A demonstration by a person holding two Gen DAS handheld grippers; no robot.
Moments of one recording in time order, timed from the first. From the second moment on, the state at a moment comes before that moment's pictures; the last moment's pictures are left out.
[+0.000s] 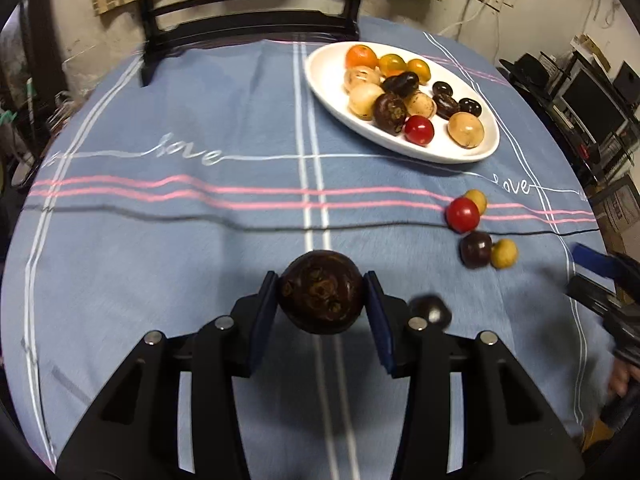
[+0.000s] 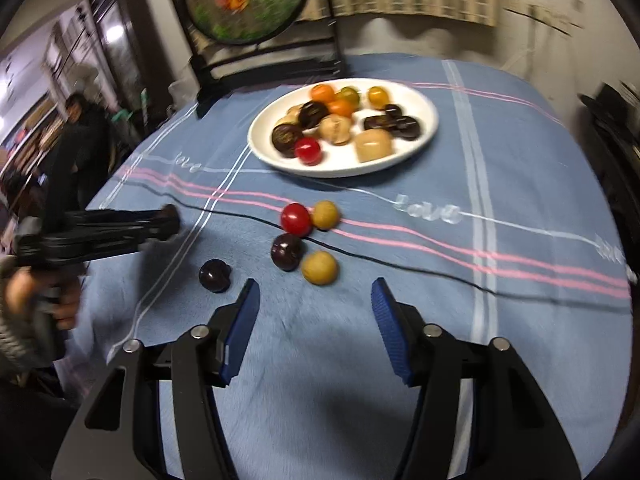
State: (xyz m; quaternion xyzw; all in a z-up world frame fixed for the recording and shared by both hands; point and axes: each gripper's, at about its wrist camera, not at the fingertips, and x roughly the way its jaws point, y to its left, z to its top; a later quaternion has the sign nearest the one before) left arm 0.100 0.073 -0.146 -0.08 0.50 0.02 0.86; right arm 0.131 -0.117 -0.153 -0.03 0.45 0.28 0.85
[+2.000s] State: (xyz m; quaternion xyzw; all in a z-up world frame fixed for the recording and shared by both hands) left arm 0.319 0.076 -0.145 -0.05 0.48 -0.01 0.88; right arm 0.269 -0.080 -0.145 0.00 0.41 0.30 0.86
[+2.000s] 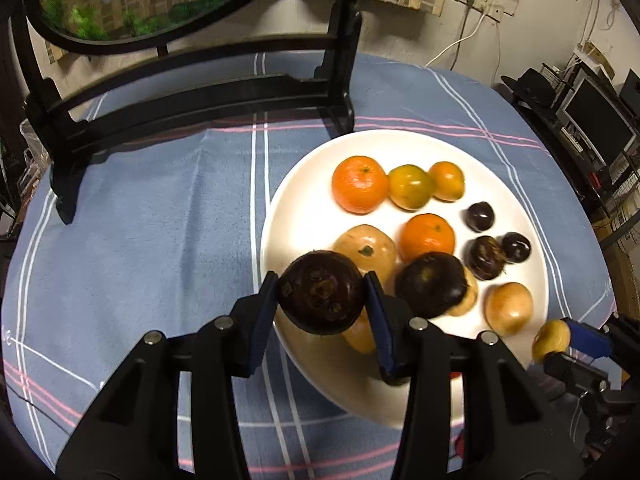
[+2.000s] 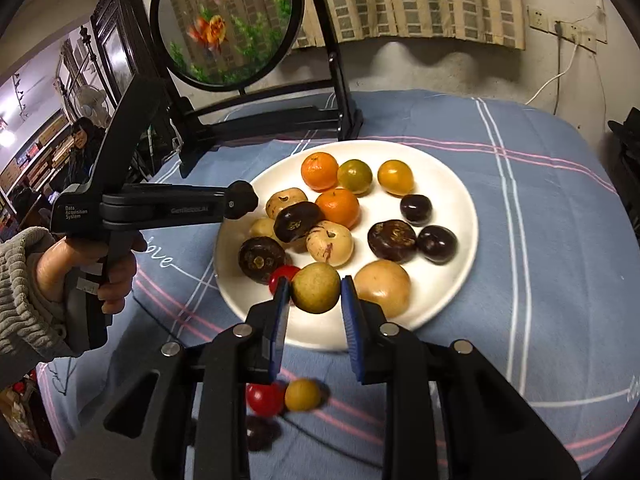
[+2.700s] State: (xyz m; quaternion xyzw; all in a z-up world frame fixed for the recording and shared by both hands) left arm 0.182 0.071 -0.099 -0.05 0.46 0.01 0.89; right arm 0.157 -0.120 -0.103 0.04 0.38 0.29 0.88
